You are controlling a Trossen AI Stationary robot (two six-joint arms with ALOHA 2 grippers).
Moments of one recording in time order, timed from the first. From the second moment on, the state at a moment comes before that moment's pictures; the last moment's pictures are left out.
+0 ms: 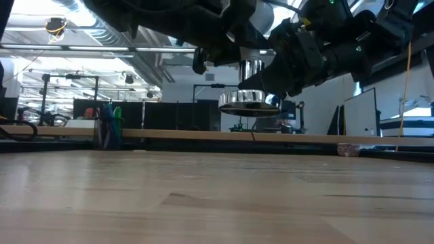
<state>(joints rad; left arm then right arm) -0.19 1.84 0.96 0.68 -0.63 -0.30 0.02 1.61 0.57 0.77 -0.04 0.06</state>
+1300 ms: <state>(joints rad) -0.17 1.85 0.92 0.66 -0.57 -0.32 0.02 1.76 0.57 0.90 0.03 0.09</state>
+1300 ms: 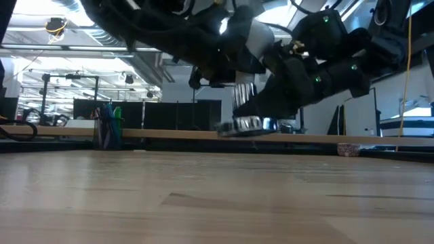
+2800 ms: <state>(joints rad) -0.20 1.80 0.90 0.80 -0.68 -0.16 0.02 1.85 0.56 0.97 0.03 0.05</state>
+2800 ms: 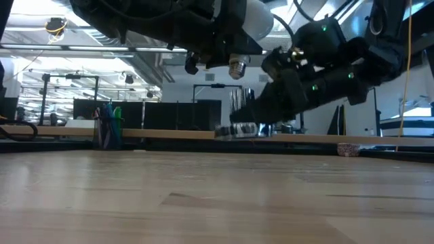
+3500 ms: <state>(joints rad) -0.22 1.77 0.85 0.82 -0.69 -0.17 0.02 1.57 0.56 0.54 -0.05 0.08</state>
